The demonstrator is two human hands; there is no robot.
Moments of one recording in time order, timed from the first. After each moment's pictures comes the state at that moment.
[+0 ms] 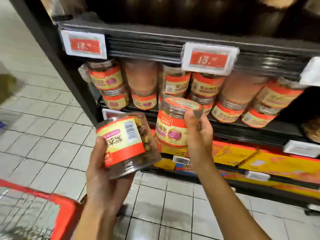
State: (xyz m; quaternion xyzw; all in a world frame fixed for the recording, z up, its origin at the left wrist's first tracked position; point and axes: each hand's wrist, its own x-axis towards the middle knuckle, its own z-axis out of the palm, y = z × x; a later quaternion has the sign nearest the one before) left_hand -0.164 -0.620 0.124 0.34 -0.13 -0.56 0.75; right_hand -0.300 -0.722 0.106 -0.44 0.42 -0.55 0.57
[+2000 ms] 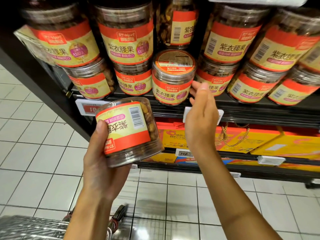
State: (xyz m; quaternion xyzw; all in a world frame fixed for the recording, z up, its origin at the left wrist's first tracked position) left_hand -0.126 -0.685 0.048 0.34 -0.23 -0.61 0.68; right_hand -0.262 -0.772 0.048 -0.49 0.53 -0.59 0.34
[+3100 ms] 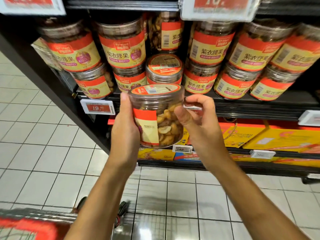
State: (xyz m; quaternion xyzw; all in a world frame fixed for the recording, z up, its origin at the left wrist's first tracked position) left_hand -0.172 -0.701 0.090 0.54 -0.29 -0.49 0.62; right_hand -0.300 -0.712 0.088 -0.54 0.41 -0.50 0.54
